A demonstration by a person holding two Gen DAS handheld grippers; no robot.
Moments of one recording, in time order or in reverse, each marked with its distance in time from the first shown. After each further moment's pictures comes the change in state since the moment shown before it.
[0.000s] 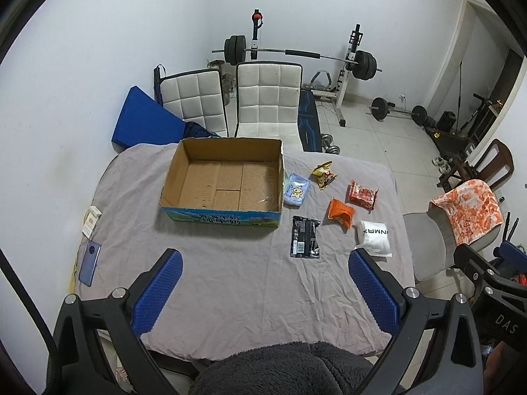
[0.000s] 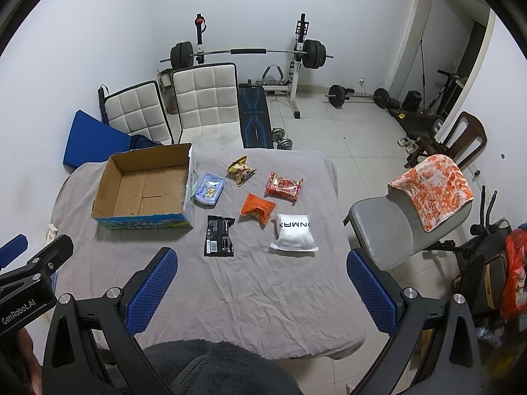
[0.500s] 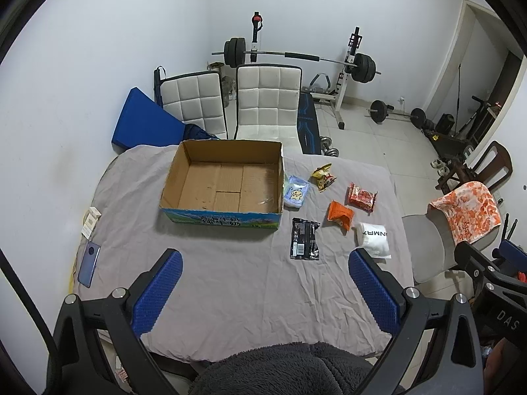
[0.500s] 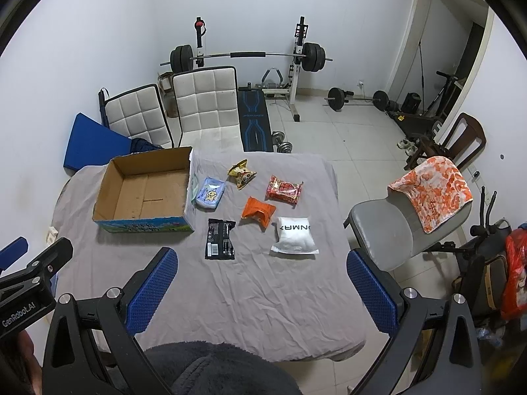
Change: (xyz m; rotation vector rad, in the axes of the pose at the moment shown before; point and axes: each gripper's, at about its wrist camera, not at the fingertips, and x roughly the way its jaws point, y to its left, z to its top) left arm -0.001 0.001 0.001 -0.002 -0.009 -0.003; right arm -0.004 0.006 0.005 -0.002 -0.010 -0.002
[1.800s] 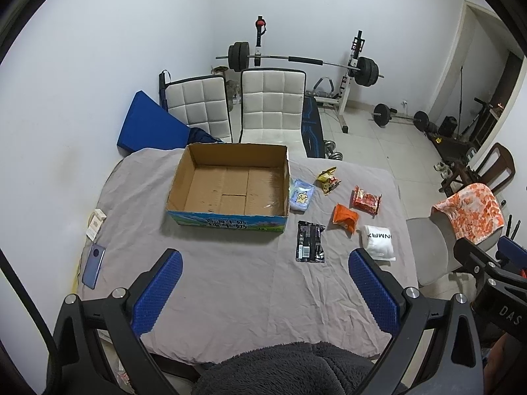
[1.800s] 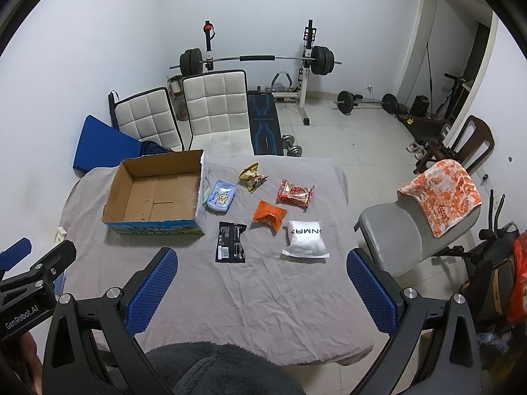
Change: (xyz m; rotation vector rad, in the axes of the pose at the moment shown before) left arm -0.004 0.015 -0.005 0.003 -0.023 0.013; right arm 0.000 -0.001 -0.008 0.002 -0.018 0.054
